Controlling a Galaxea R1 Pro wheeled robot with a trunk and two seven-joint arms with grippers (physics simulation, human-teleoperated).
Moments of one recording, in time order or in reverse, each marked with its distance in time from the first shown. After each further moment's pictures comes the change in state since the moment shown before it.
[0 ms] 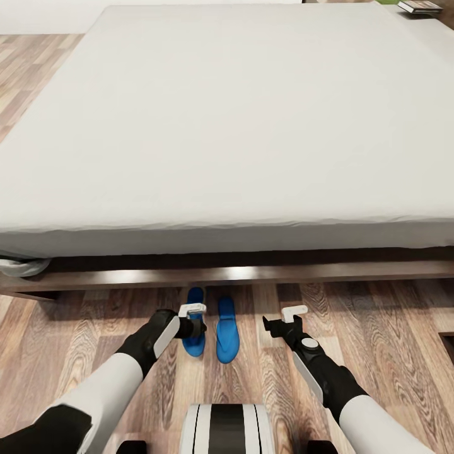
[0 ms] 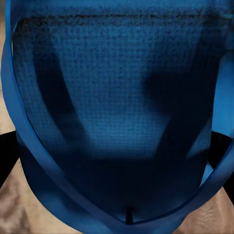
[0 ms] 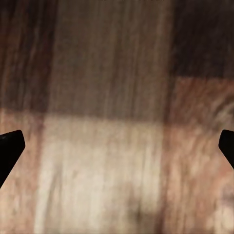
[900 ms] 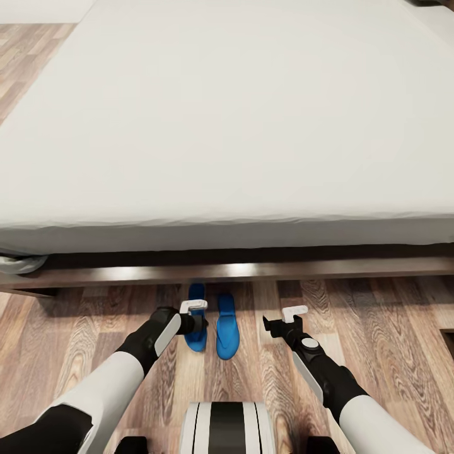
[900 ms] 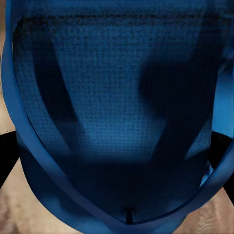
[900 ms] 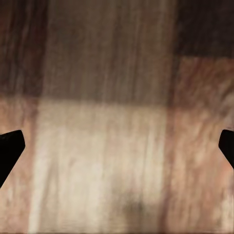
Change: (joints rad) left arm -0.003 -0.005 0.000 -0.022 -0.003 -0.016 -0.003; right arm 0.000 0.000 -0.002 0.001 0.000 0.000 0.000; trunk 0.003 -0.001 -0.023
